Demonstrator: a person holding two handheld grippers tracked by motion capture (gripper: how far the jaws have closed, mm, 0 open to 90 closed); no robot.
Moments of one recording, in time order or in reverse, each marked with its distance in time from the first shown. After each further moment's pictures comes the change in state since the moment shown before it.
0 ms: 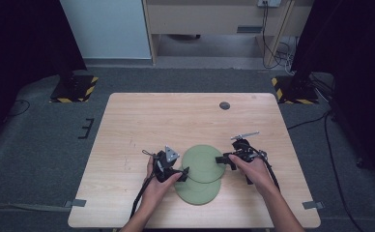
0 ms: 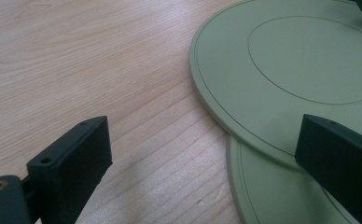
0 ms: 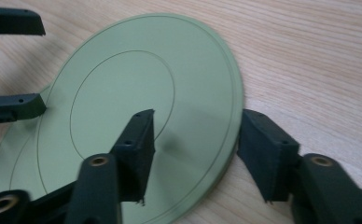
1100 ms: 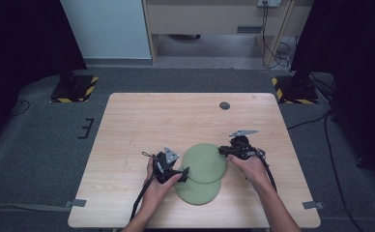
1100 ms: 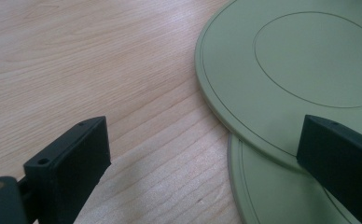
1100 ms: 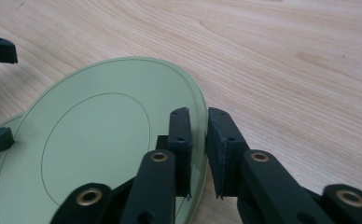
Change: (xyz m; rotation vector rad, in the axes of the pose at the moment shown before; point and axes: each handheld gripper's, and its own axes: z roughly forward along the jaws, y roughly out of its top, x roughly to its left) left arm -0.002 -0.003 -0.001 -0.019 0.021 -0.011; right arm 0.014 0.011 -0.007 -0.129 -0.153 -0.114
